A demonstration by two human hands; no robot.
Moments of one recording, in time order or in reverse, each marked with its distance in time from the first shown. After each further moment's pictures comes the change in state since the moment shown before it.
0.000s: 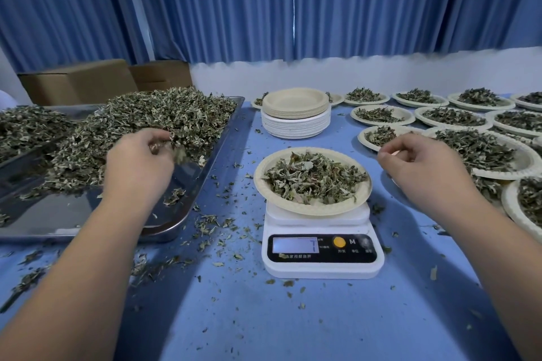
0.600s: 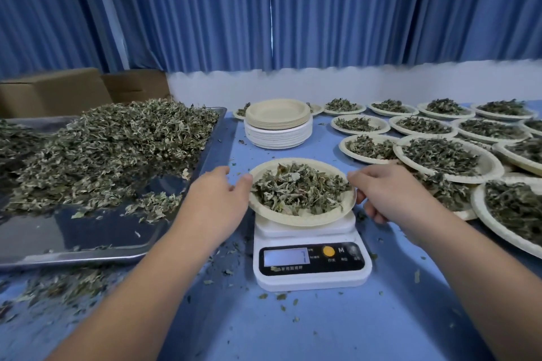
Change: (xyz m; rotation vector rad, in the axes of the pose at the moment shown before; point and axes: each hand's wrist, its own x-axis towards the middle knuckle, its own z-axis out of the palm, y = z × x) left_hand -0.053 0.051 0.046 -0.007 -0.425 0.106; right_hand -0.009 -0.006 0.016 0.178 -0.236 0.279
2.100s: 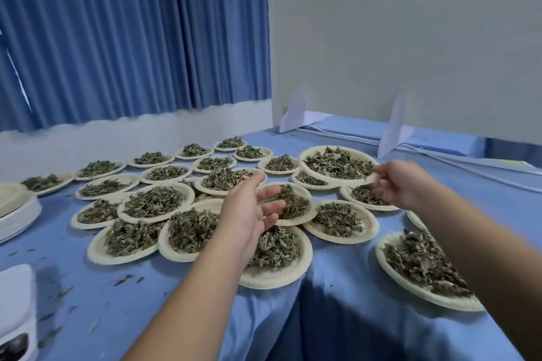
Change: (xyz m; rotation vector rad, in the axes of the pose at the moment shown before) left_hand -0.201 0.365 0.129 -1.290 -0.969 -0.075; right_hand -0.218 0.116 -0.427 0.671 0.844 0.340
